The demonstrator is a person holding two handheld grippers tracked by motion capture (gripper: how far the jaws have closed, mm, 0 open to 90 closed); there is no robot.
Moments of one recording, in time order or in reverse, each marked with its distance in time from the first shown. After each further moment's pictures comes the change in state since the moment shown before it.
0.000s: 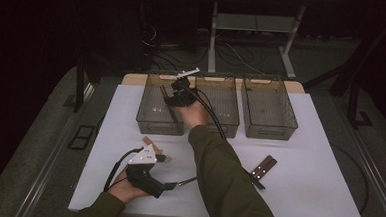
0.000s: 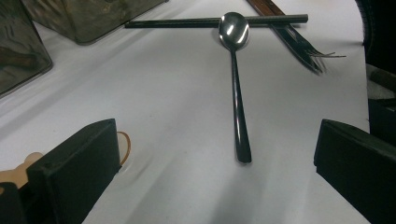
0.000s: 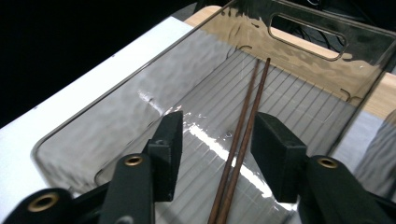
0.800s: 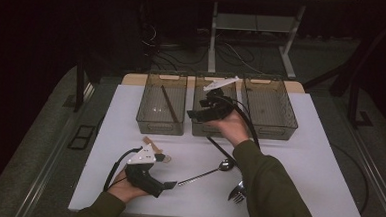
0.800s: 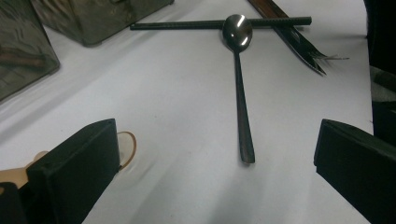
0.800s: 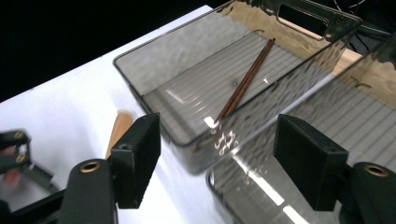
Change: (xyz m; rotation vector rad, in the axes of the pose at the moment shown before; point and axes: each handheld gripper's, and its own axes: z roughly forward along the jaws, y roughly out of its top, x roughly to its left) left arm 0.000 0.000 -0.002 -0.016 0.016 -0.018; right arm -0.033 -0.050 -0.101 -0.030 0.146 -0.101
